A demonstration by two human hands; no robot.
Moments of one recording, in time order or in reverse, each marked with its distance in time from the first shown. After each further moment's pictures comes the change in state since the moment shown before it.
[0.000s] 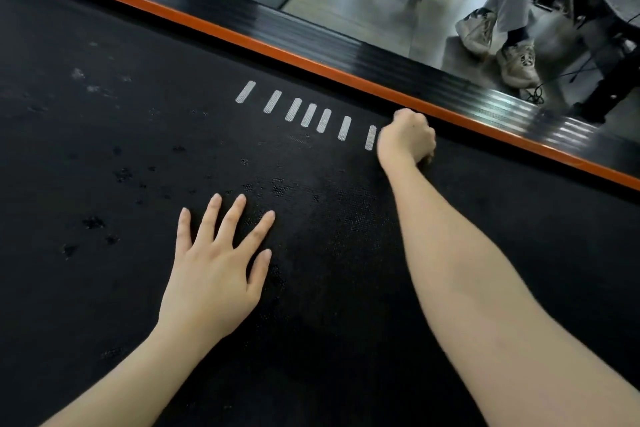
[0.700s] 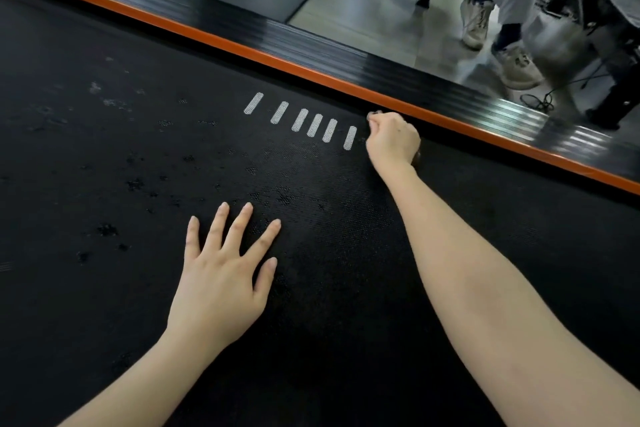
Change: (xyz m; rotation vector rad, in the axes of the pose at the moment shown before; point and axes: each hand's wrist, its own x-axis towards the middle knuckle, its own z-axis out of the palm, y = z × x) left_hand 0.001 0.001 0.000 0.004 0.010 -0.004; right_hand -0.006 -0.010 0.003 0.099 -0.059 -0.403
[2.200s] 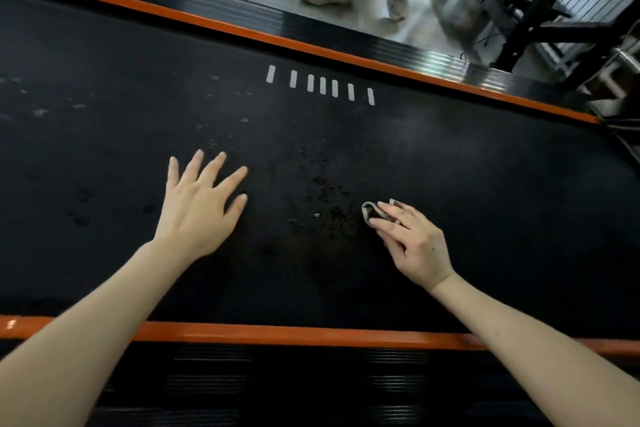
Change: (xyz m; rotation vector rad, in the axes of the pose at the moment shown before) left_hand -0.037 -0.155 -0.050 -0.070 -0.008 0.217; right_hand -0.332 -0.019 -0.067 0.062 0.135 -0.438
